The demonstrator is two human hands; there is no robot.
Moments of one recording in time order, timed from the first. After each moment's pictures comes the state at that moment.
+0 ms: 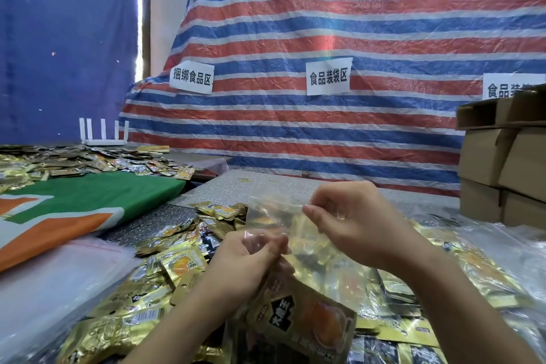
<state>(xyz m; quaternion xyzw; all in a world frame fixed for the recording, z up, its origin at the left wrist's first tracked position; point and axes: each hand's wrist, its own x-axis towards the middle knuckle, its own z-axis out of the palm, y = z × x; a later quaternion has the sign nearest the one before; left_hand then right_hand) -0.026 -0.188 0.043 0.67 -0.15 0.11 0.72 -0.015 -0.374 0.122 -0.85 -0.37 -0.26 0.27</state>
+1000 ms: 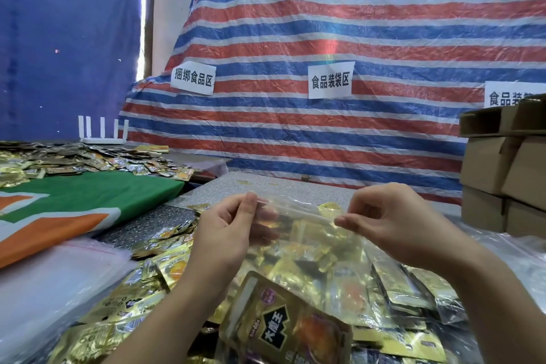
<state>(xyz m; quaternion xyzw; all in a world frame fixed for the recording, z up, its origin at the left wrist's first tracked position) -0.010 -0.179 0.065 0.60 -0.12 0.27 0.74 -0.011 -0.406 0.136 -0.90 -0.29 -0.19 0.27</state>
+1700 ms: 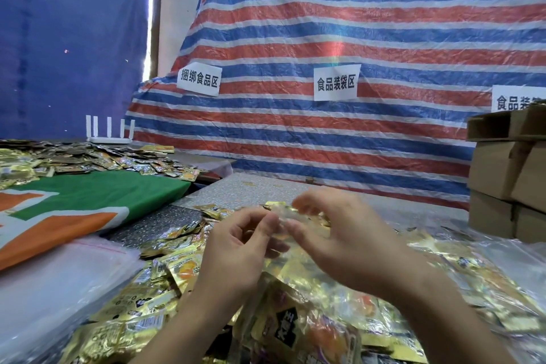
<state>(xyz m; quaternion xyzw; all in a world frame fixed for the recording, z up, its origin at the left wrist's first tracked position) -0.023 -0.179 0.050 0.63 -0.18 0.31 0.69 -0.023 -0.340 0.117 -0.88 -0.34 -0.27 0.19</state>
